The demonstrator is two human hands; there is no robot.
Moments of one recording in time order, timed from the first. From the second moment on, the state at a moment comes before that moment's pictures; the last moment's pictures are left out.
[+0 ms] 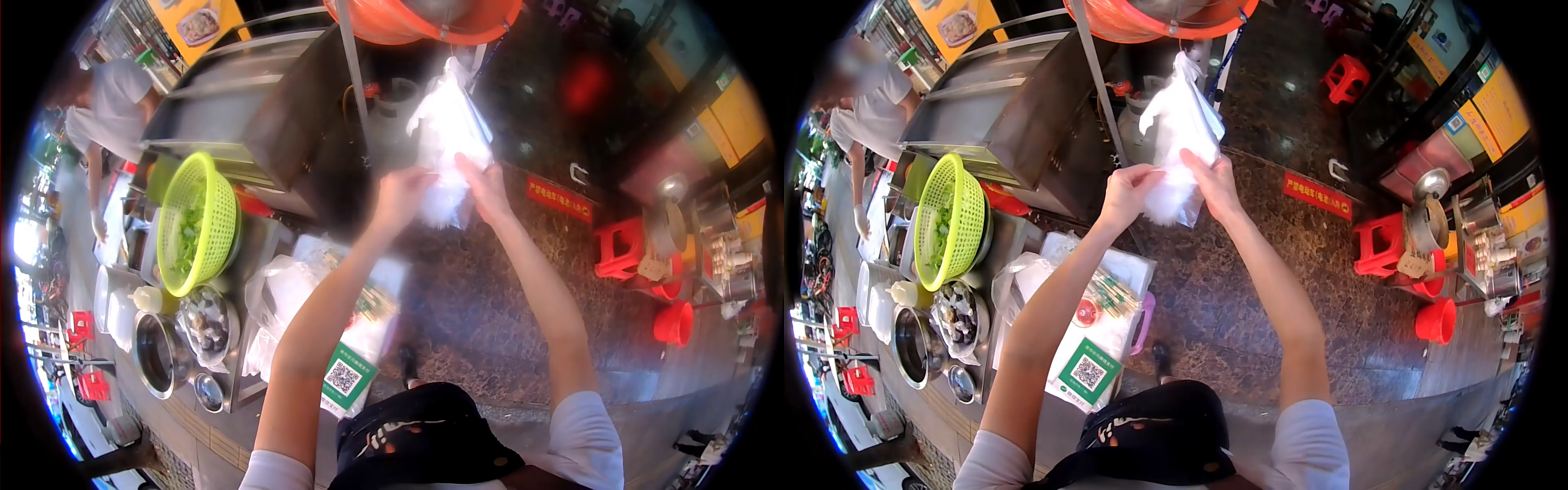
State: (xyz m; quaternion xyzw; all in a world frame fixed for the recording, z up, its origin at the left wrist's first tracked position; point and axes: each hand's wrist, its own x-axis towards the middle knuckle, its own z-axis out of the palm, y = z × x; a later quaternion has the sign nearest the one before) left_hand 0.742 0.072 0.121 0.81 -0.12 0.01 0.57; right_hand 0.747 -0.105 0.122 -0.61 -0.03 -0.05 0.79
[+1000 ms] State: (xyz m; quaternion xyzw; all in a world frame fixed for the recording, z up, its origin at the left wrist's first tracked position) left_hand 0.487 0.150 0.092 0.86 -0.07 0.02 0.51; right_hand 0.595 0.011 0.087 -0.69 -0.08 0.22 0.68
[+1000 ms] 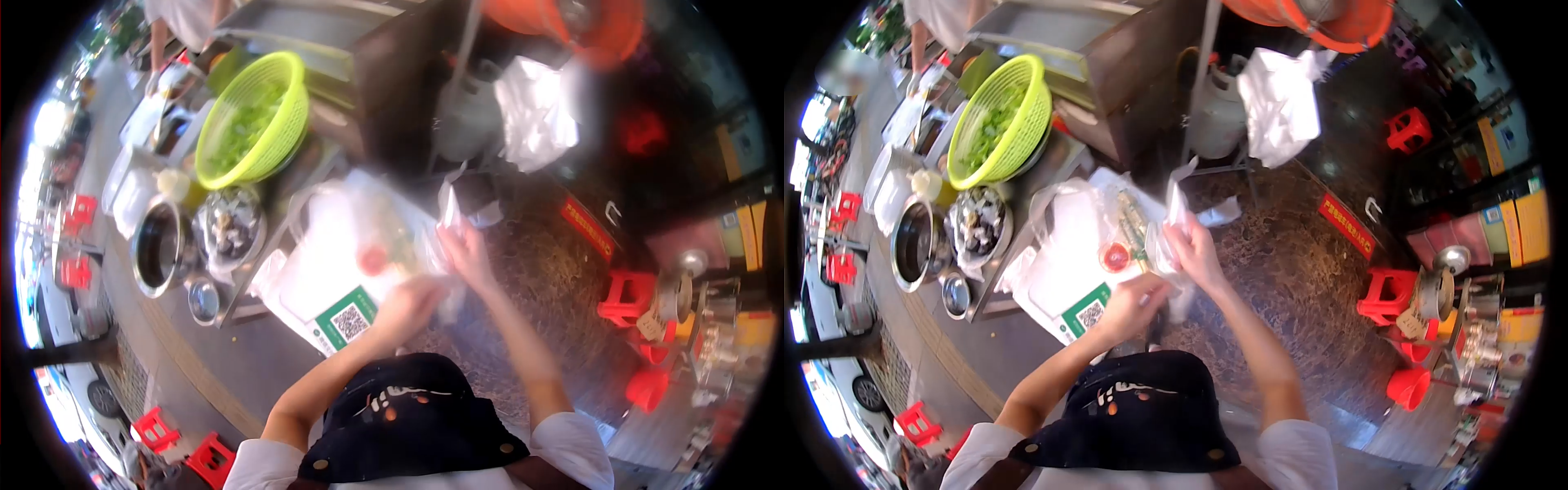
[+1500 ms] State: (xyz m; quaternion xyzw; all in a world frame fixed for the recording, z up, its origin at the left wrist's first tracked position) left_hand 0.354 0.318 0.067 0.42 0.20 -0.01 0.88; right_hand 0.520 0.141 0.128 -0.77 -0.42 0.31 0.35
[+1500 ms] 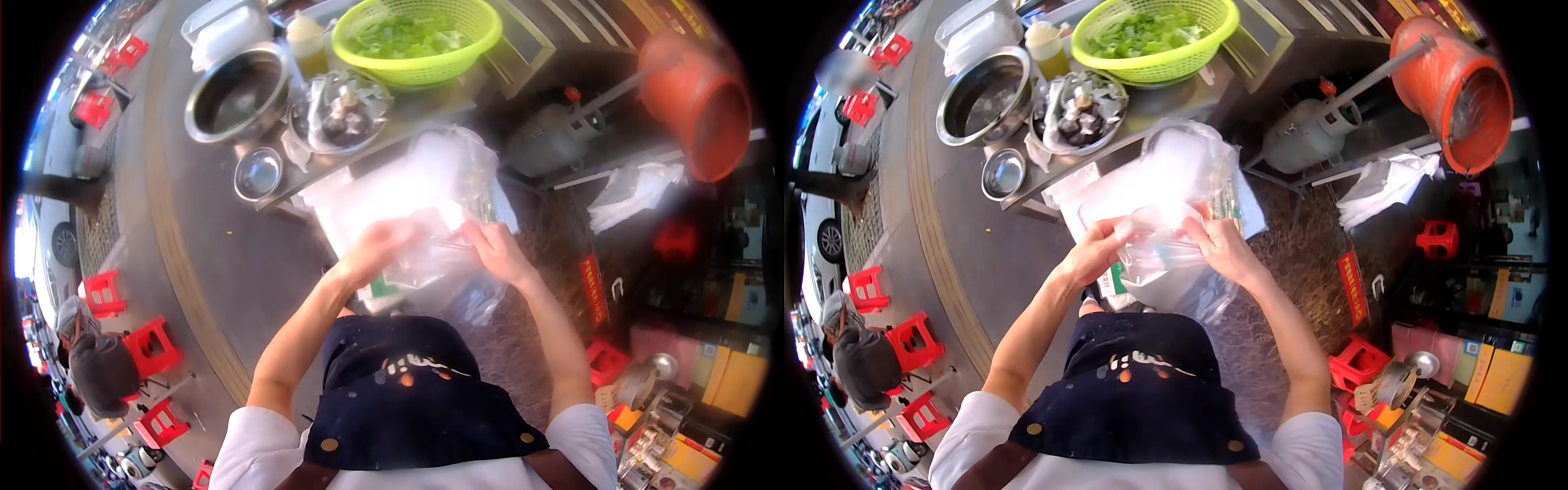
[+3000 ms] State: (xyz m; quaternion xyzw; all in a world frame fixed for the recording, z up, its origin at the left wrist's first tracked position) left_hand 0.190 0.393 -0.057 0.67 0.29 -0.20 0.65; right_hand 0.401 0.135 0.056 -0.49 0.12 0.55 0.67
